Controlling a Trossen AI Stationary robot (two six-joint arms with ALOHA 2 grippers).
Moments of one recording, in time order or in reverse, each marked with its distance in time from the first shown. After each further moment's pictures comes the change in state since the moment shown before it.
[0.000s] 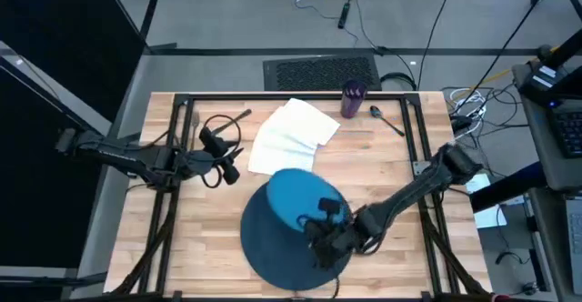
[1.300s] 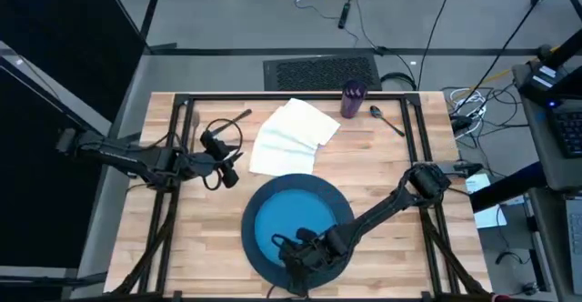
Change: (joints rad) left arm 0.001 0.000 -0.039 -0.019 0.051 -0.026; right arm -0.025 0.271 0.112 0.331 -0.313 0.269
